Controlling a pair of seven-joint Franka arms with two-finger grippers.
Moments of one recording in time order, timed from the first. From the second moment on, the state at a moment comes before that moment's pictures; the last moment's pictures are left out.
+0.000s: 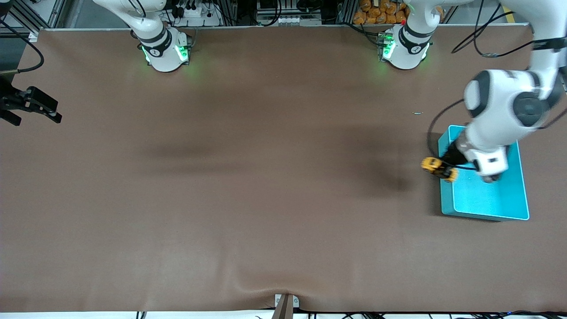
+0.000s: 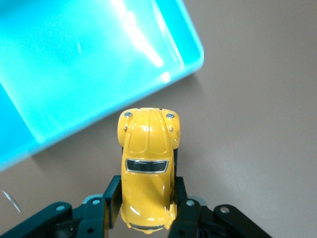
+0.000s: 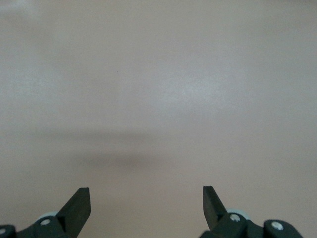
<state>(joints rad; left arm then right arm) 0.09 0.16 -0.10 -2.01 0.00 2.21 -0.94 -0.13 -0.07 0.05 -1.67 0.01 1.66 -0.14</state>
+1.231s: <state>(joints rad) 0.35 0.49 -0.10 -1.89 0.19 2.24 0.15 -0.13 -0.07 0.05 -1.67 0.01 1.64 -0.14</state>
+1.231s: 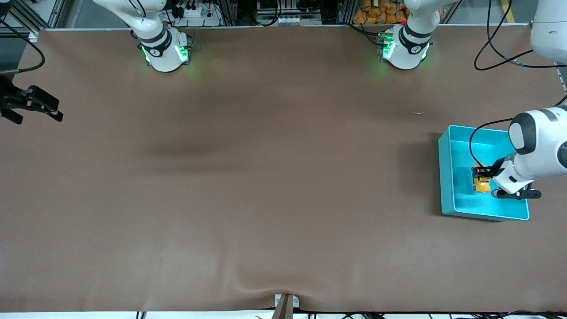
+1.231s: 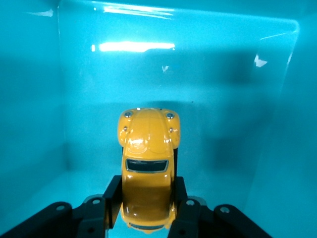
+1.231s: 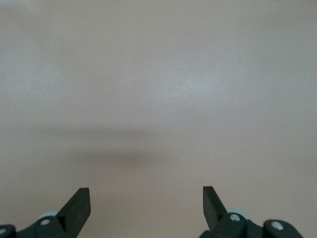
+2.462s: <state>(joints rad) 0.31 0.11 -0.27 -1.77 0.09 1.85 0.07 -0.13 -0.07 0.06 -1.67 0.01 1.64 -0.14</state>
